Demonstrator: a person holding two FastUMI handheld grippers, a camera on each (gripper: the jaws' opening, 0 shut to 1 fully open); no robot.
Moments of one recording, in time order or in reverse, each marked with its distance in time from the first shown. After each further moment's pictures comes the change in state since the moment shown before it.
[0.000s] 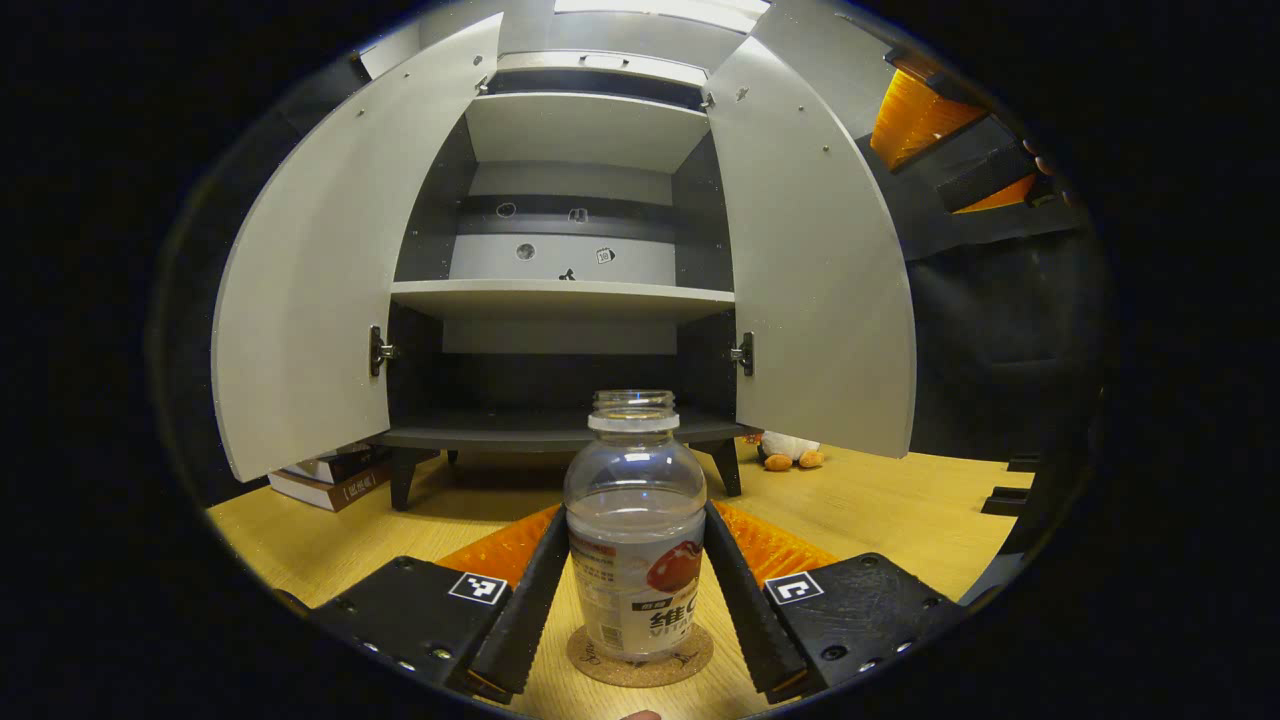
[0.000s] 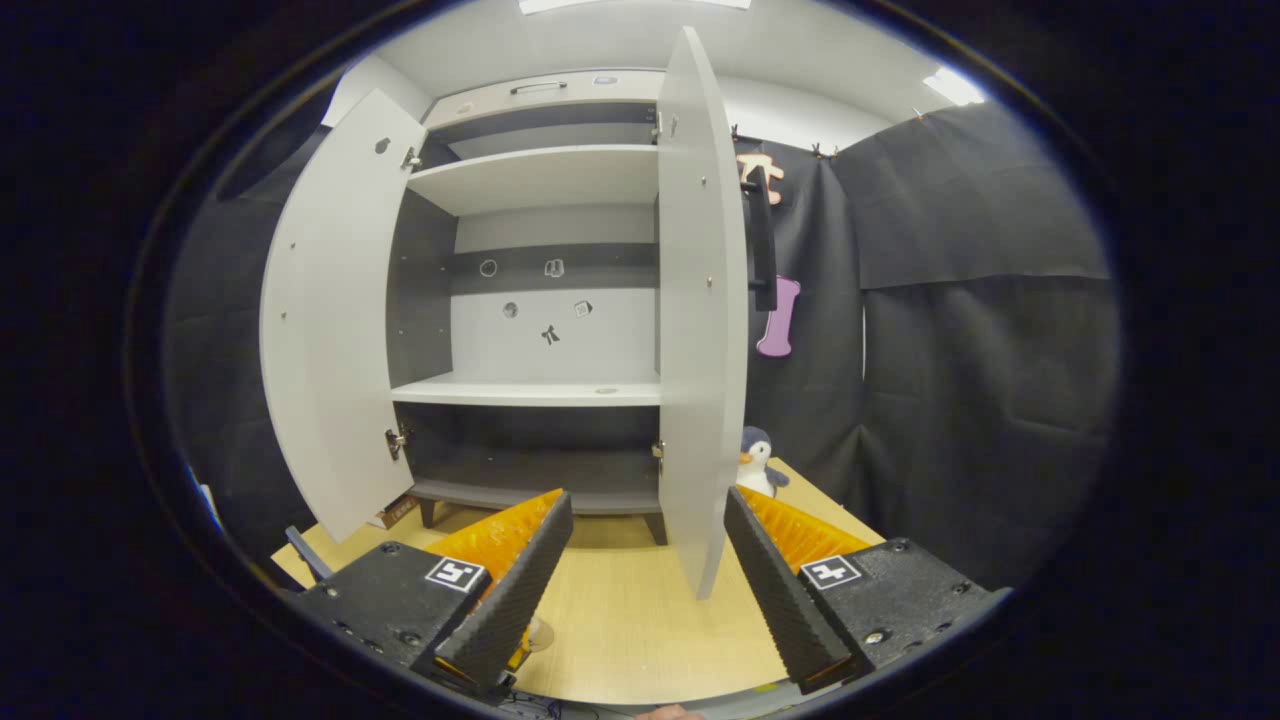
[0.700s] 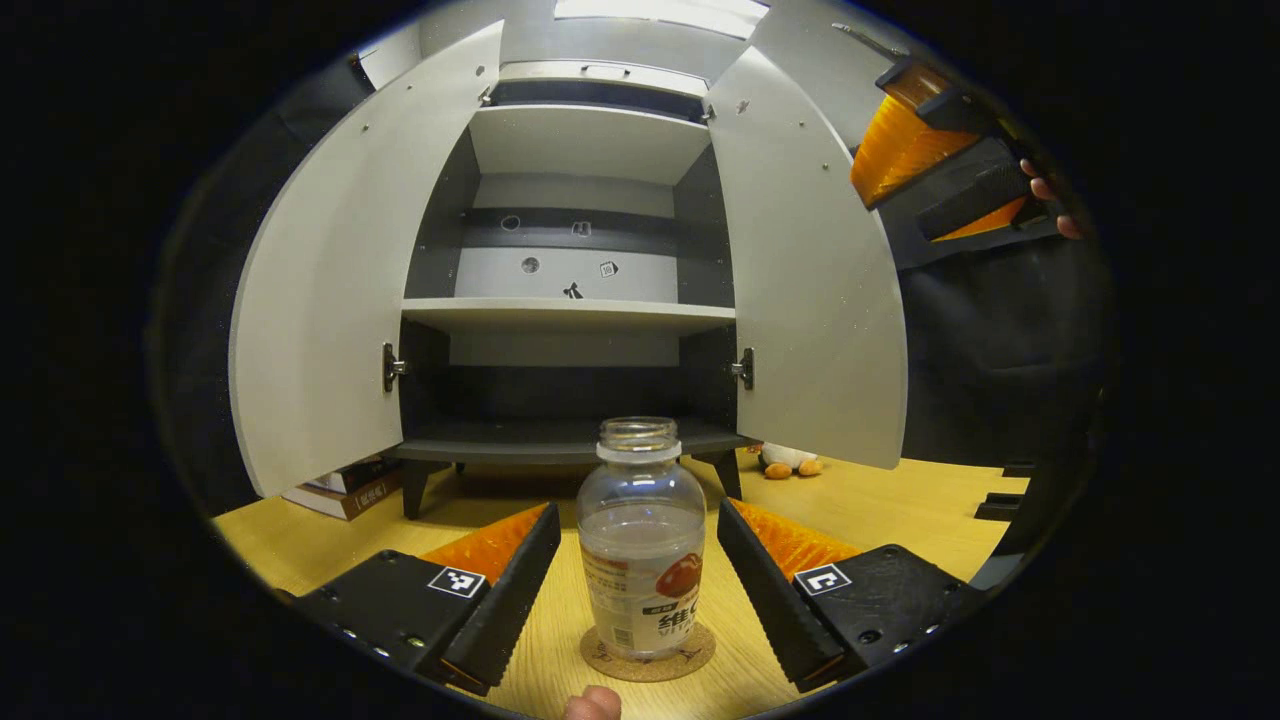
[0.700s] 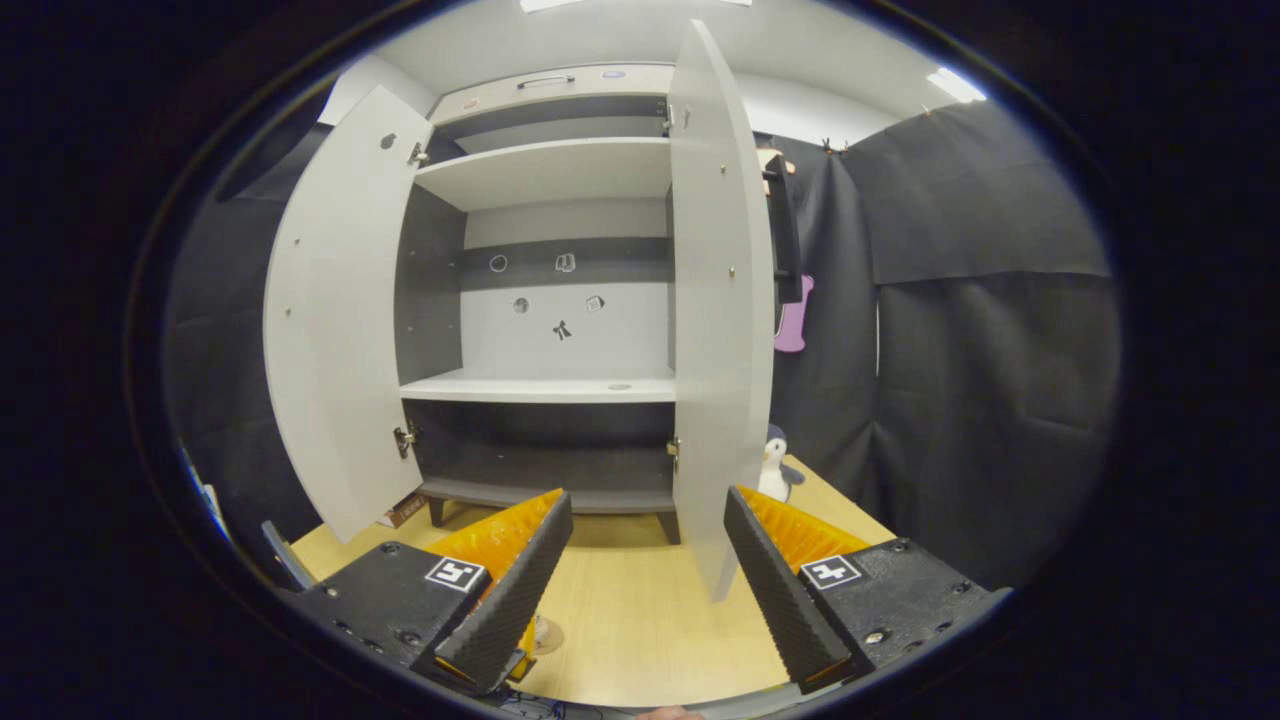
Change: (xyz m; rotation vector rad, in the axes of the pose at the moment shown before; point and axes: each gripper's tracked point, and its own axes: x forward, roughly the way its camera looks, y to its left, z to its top) left arm -0.019 0.002 0.027 0.018 -0.031 0.005; right arm 0.010 0.010 -0.003 0.002 0.010 0.032
